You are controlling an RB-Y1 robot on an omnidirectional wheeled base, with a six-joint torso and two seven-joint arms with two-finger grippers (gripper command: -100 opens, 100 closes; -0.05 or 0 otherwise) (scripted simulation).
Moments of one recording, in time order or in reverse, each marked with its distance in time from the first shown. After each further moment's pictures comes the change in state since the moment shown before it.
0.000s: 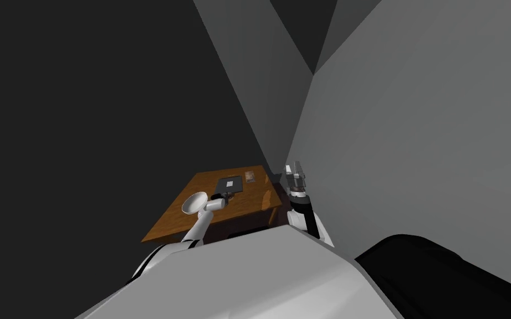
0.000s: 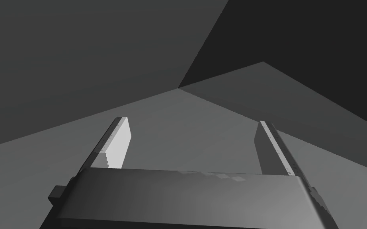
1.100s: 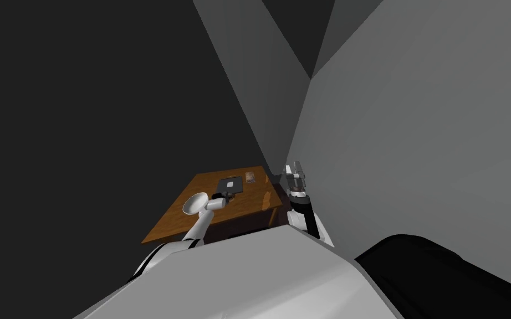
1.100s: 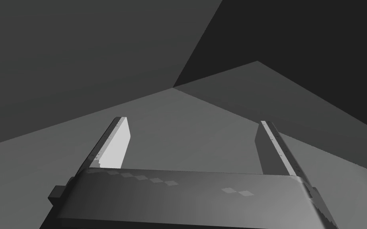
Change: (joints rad) left arm -0.010 -0.001 -0.013 0.003 -0.006 -0.017 0.054; right arm 0.000 0.000 0.000 0.000 0.000 0.000 0.000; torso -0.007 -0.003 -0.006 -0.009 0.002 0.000
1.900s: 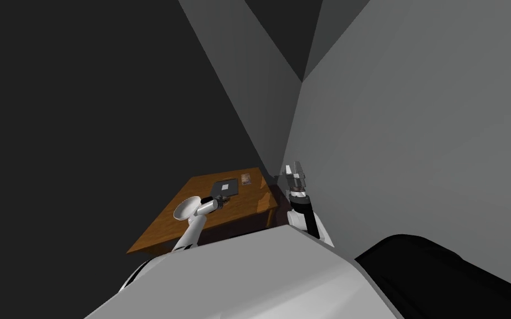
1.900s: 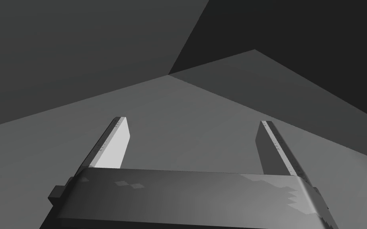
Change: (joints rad) left arm 0.074 0.022 0.168 -0.086 0.116 0.098 -0.214; right arm 0.000 0.000 0.000 0.000 0.000 0.000 0.000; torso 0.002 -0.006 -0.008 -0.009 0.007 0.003
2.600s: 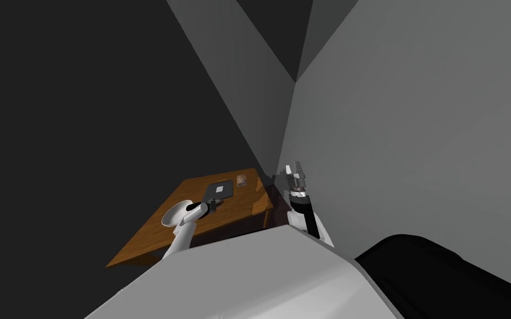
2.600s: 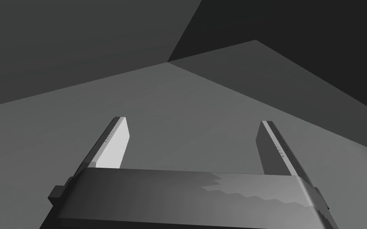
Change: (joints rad) left arm 0.086 0.024 0.162 -0.112 0.122 0.095 -0.196; right arm 0.000 0.000 0.000 0.000 0.000 0.000 0.000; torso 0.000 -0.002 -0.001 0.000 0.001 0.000
